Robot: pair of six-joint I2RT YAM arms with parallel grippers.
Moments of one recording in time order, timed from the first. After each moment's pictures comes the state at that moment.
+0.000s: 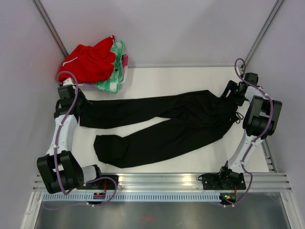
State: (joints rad) left arm 0.24 1.26 0.96 -0.34 0.11 -0.35; right arm -0.33 2.06 1.46 -0.41 -0.26 0.21
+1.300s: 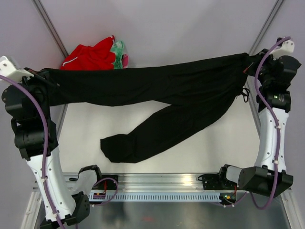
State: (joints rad) left arm 0.24 0.95 1.61 -0.60 -0.08 -0.35; right arm -0.29 1.25 1.38 -0.19 -0.38 0.36
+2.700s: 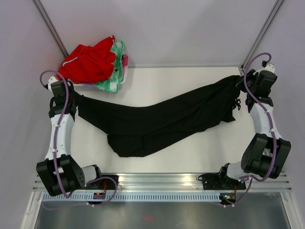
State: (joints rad) left arm 0.27 1.23 1.04 -0.35 -0.07 -0.60; right arm -0.32 1.43 1.10 0.02 -0.26 0.44
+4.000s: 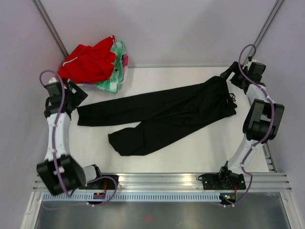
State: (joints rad) left arm 0.39 1.36 1.11 -0.46 0.06 -0.52; right arm -0.31 2.00 1.50 0.00 -0.44 0.37
